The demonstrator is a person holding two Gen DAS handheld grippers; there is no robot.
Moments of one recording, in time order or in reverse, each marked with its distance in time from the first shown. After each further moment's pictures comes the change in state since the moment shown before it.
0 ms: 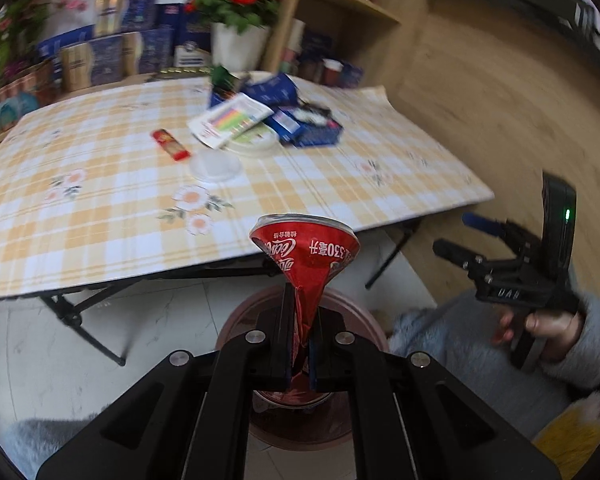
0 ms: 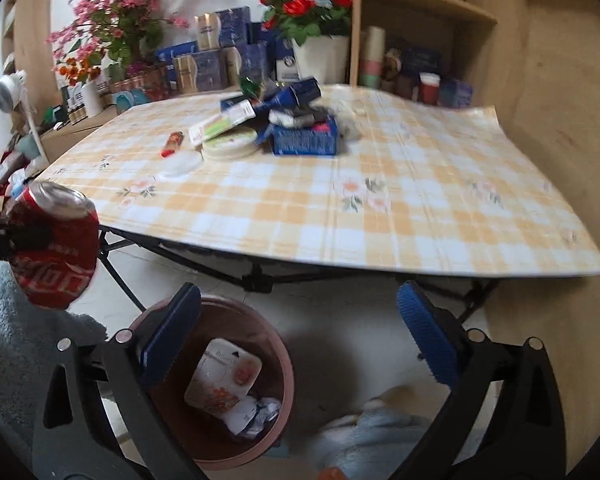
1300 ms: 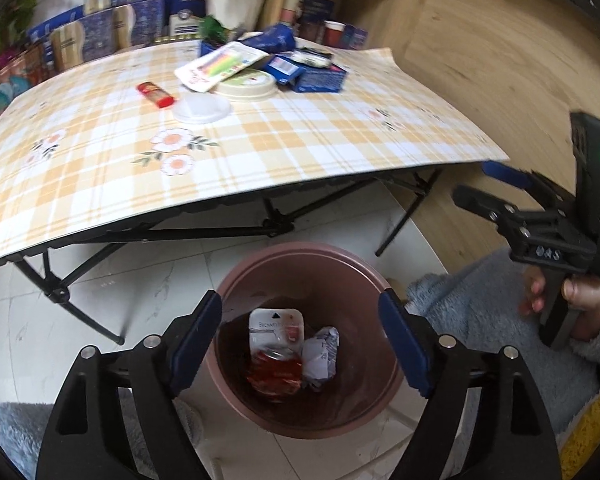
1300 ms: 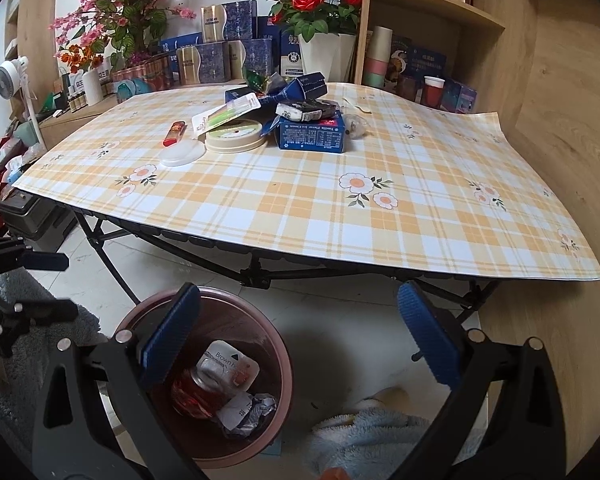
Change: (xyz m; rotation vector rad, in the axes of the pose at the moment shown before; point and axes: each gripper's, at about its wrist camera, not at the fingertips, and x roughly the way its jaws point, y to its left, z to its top) left arm 0.038 -0.001 -0.027 -0.016 0.085 0.052; right arm 0.001 0.015 -0.001 -0.057 0.001 -0.027
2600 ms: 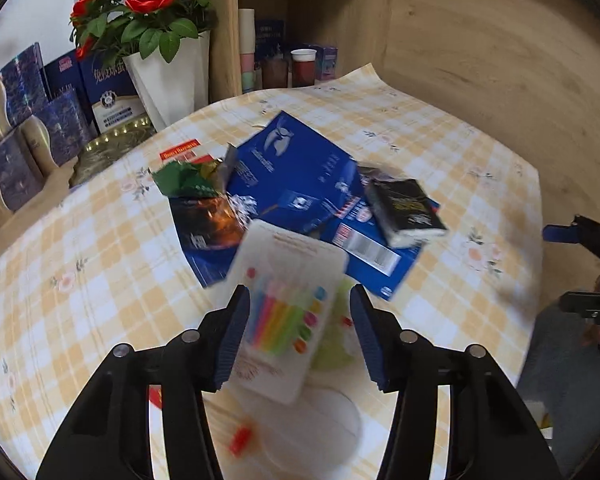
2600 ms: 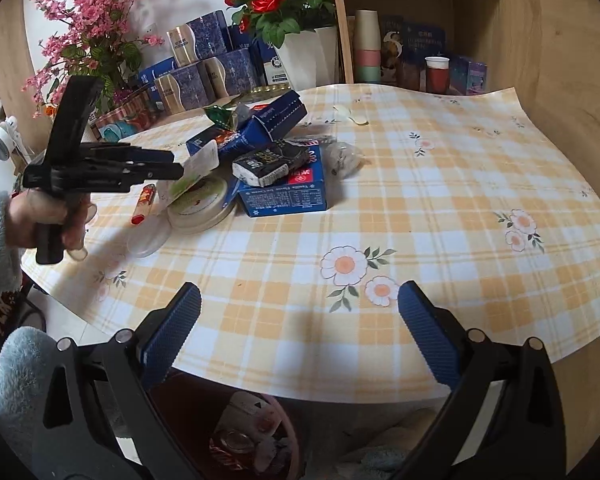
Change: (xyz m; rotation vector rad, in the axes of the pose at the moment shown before) left arm 0.114 0.071 0.252 0.371 -0.030 -0.065; right arm 0.066 -0.059 0.088 0.156 0.030 0.111
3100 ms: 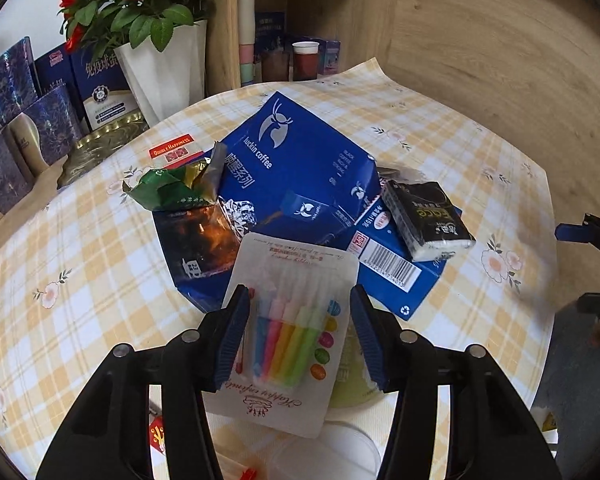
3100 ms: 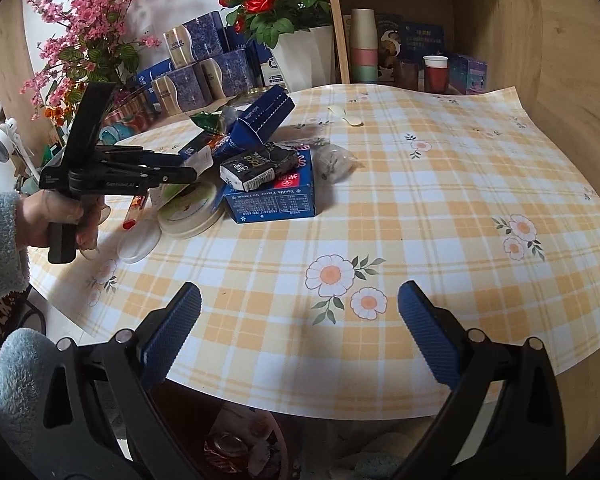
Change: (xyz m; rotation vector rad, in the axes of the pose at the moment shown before) left arm 0.032 0.010 0.010 -0.006 0.020 -0.015; right arm 0.007 -0.011 0.007 0.002 -0.002 0.007
